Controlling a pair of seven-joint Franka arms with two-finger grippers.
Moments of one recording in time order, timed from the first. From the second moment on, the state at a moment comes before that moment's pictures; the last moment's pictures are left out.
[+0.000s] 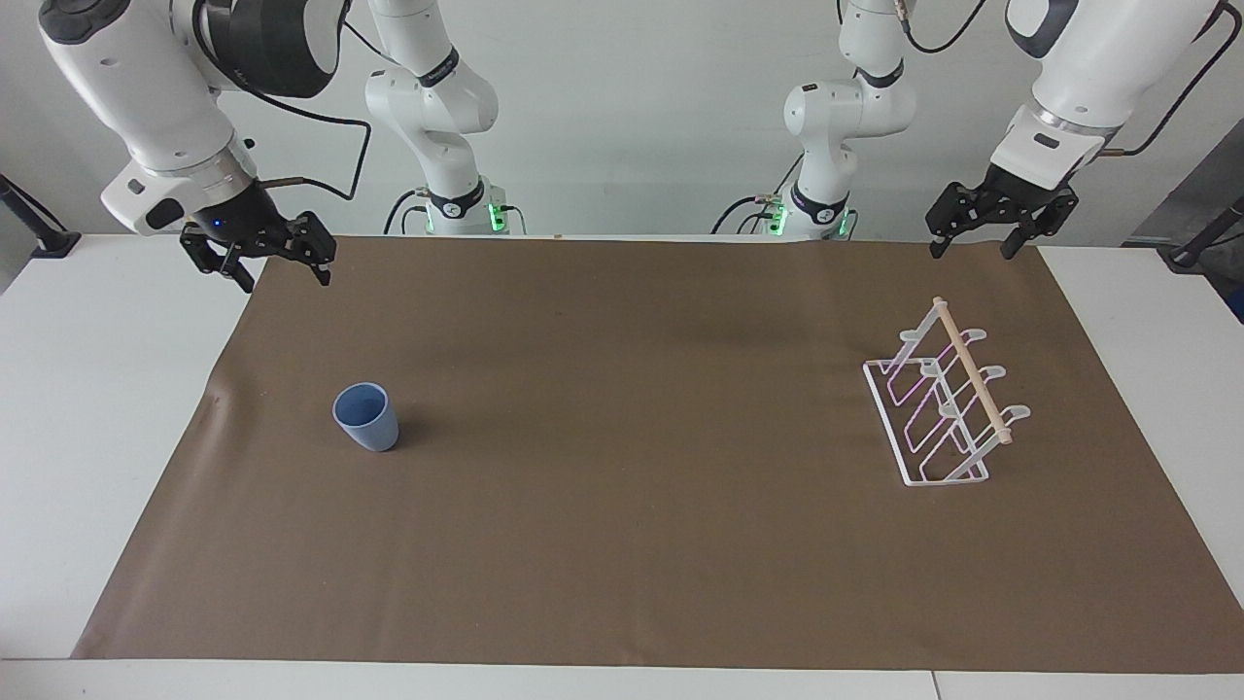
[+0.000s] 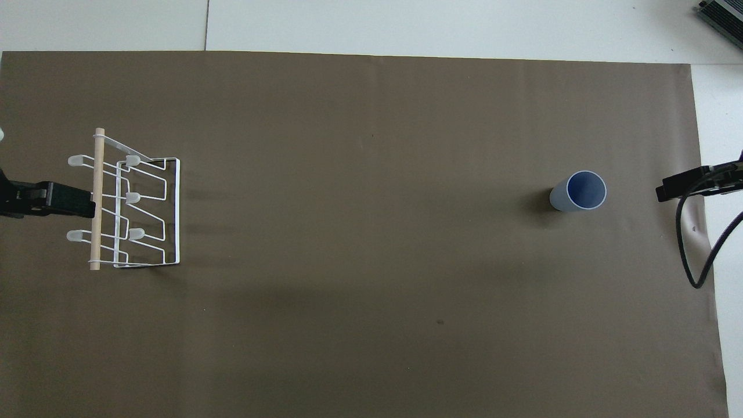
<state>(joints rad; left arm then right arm) 0.02 -0.10 -0.10 -1.67 -0.02 1.56 -0.02 -0.15 0.04 0.05 -1.58 0.00 1.58 -0.21</state>
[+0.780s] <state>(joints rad) 0.02 -0.10 -0.10 -1.67 -0.02 1.56 -0.02 -0.15 0.04 0.05 -1.59 0.00 1.59 -0.21</state>
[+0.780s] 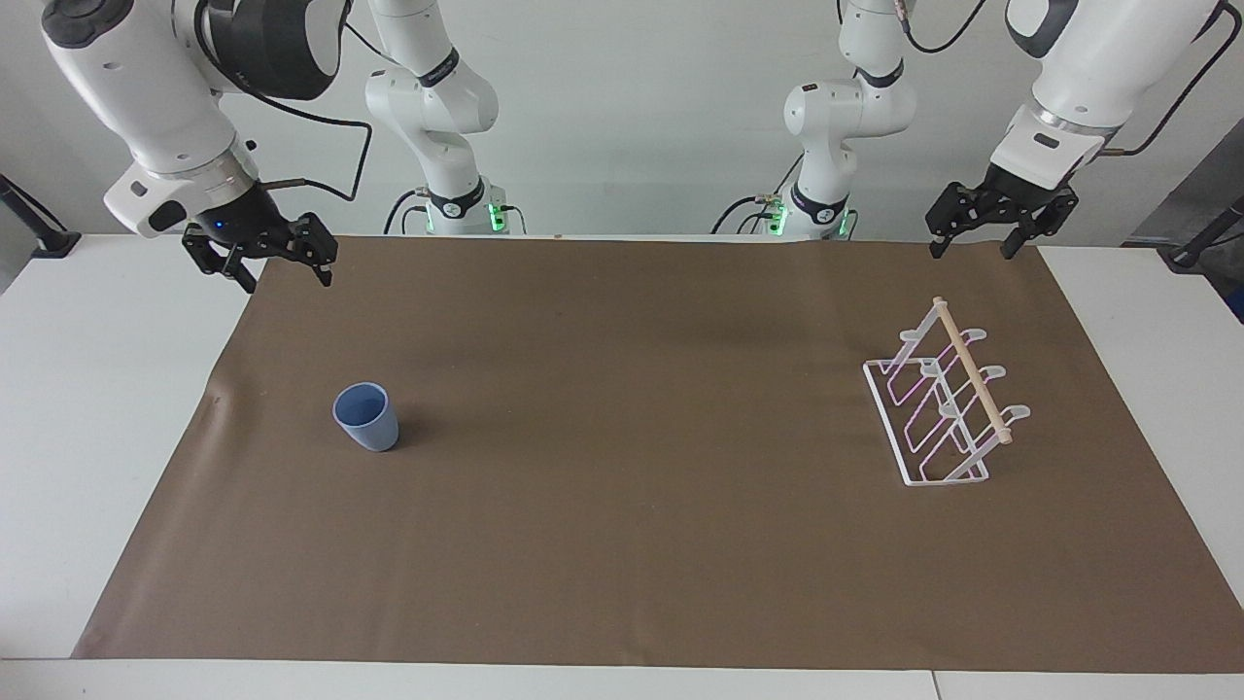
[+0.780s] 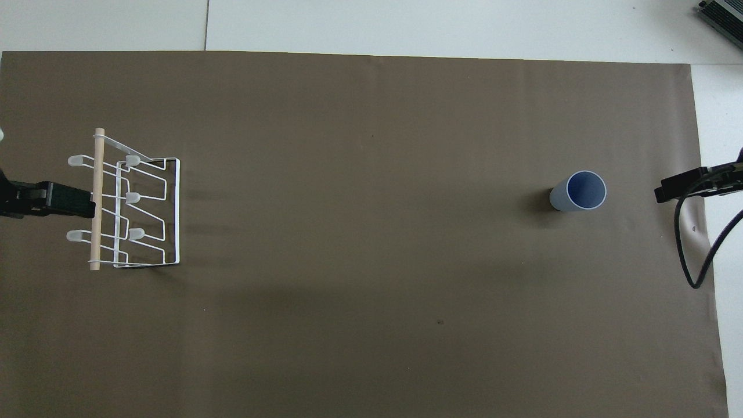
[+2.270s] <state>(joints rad) 0.02 -0.10 -0.10 -1.67 -0.02 1.56 -0.02 -0.16 0.11 0.04 -2.02 0.00 2.26 -0.21</state>
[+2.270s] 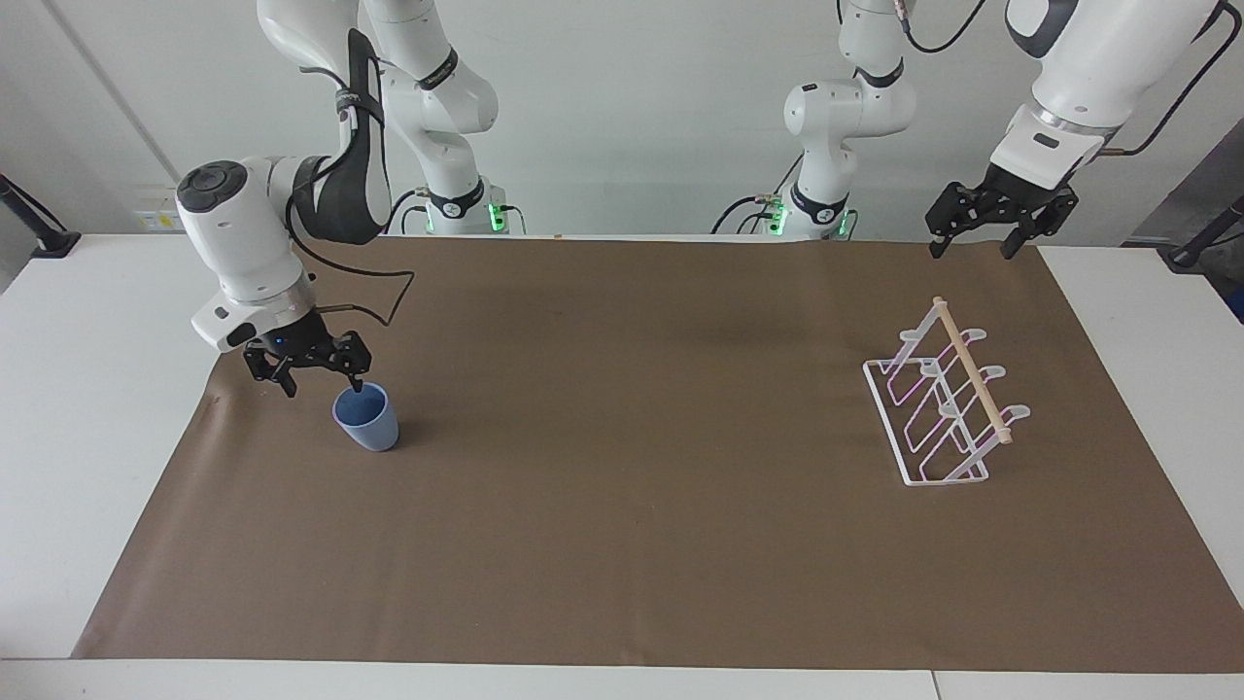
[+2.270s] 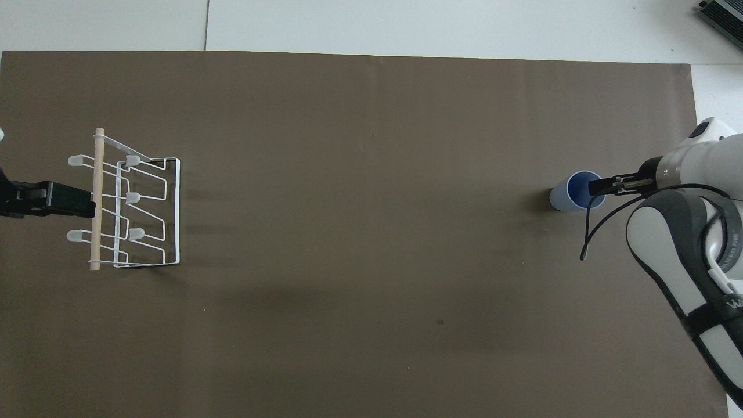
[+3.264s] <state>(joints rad) 0.02 -0.10 -0.10 -1.67 -0.02 1.56 -0.02 -0.17 0.12 0.04 -2.13 0.00 2.42 -0.21</state>
